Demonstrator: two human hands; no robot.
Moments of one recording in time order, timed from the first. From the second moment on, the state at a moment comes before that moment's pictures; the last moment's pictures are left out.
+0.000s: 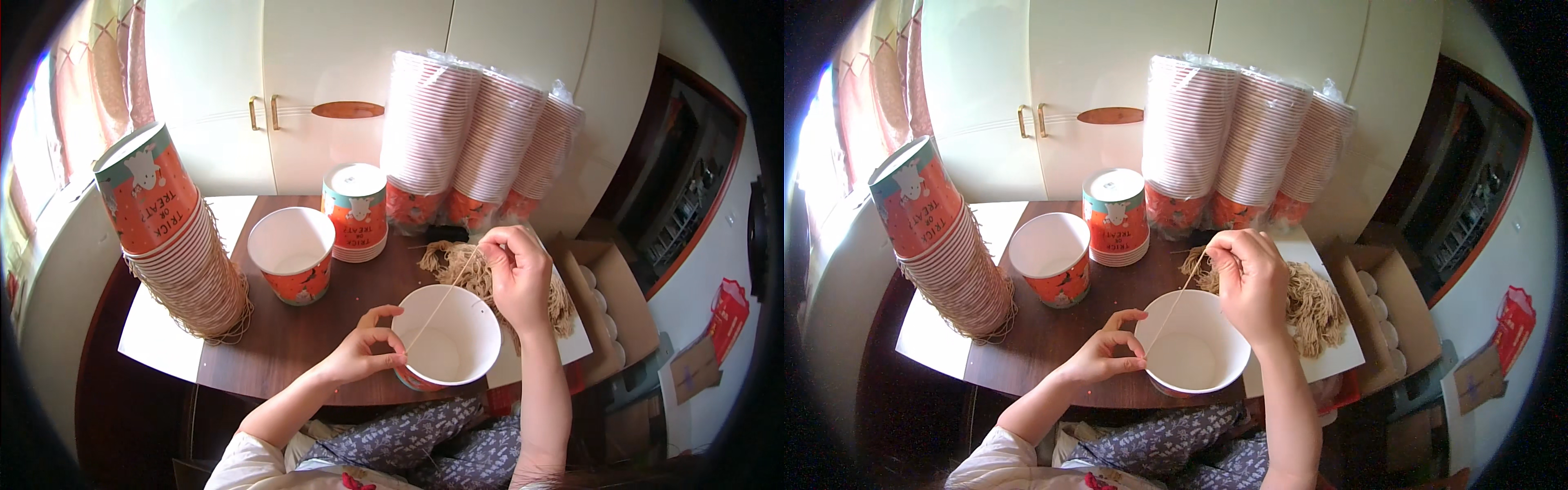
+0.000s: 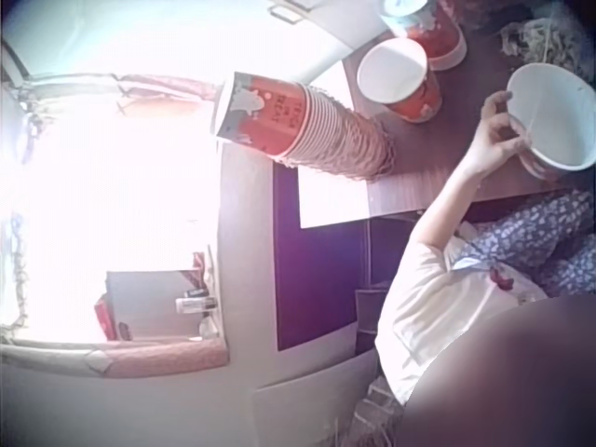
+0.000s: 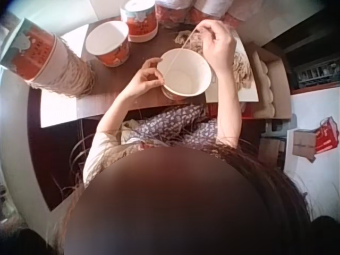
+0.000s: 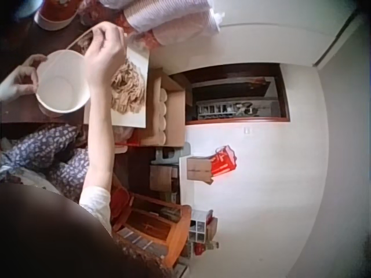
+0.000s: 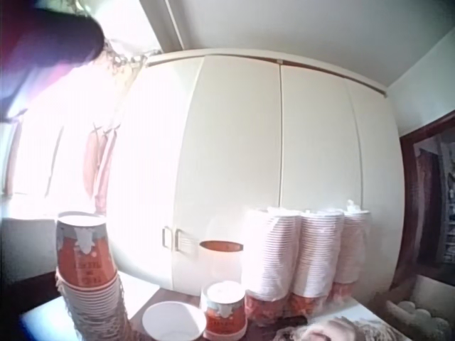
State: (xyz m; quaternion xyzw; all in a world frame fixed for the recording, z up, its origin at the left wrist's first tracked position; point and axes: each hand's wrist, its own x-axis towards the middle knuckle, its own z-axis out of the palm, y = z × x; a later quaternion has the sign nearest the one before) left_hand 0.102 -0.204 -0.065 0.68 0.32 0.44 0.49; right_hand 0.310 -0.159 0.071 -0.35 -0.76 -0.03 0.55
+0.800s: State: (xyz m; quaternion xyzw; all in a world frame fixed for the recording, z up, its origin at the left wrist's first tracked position) left_hand 0.098 -0.185 -0.069 0.79 0.22 0.39 0.43; right_hand 0.328 -0.156 0.076 -0.36 -0.77 0.13 0.51
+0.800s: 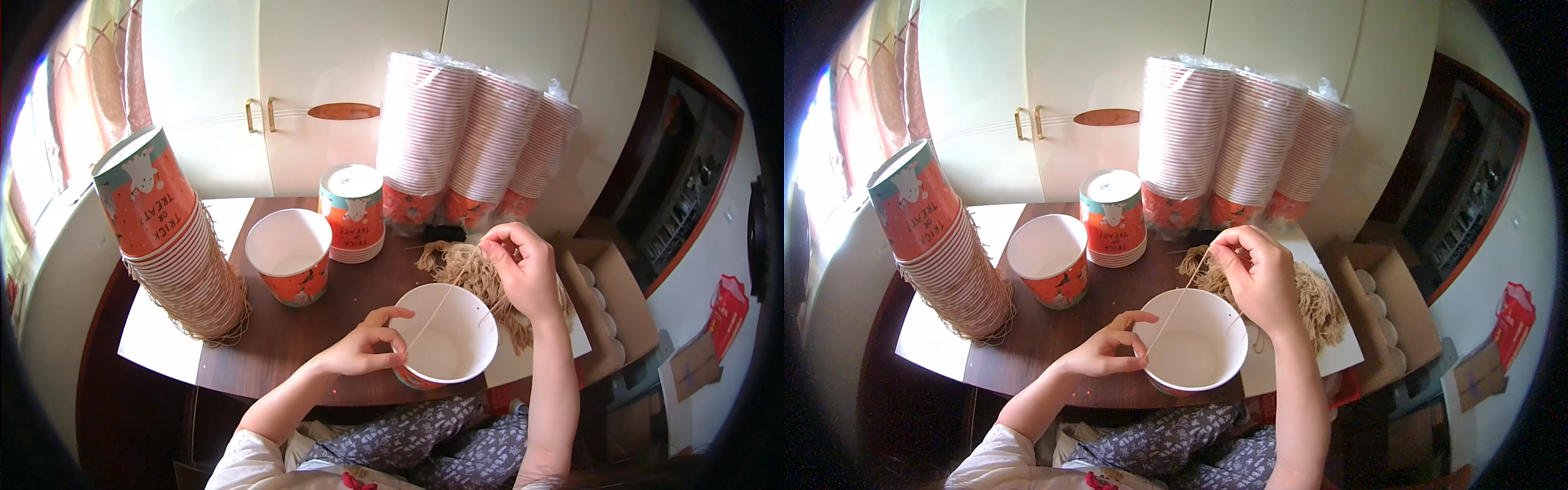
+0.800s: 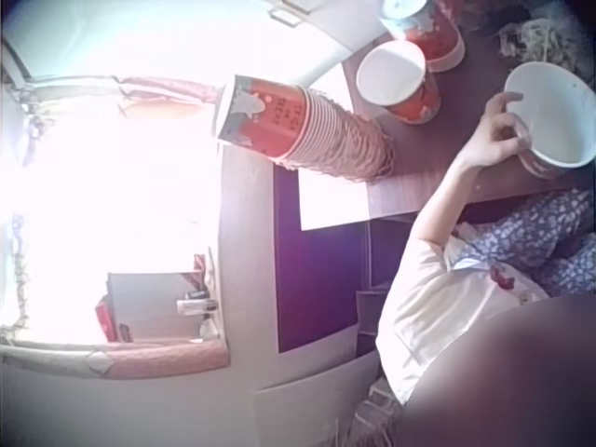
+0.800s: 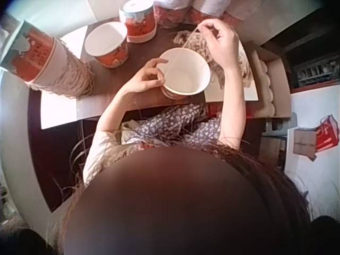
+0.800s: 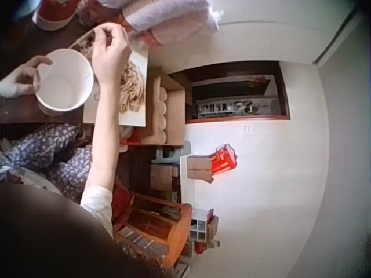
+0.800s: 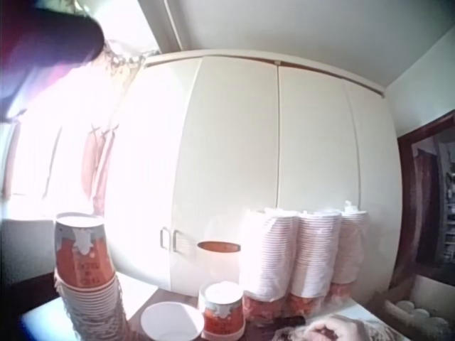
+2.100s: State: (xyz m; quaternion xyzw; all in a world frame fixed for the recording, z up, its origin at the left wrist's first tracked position) left_hand 0.056 -0.129 -0.072 0.57 0.50 0.43 0.49; right_hand 0.474 -0.257 -0.013 -0.36 -0.52 0.52 0.58
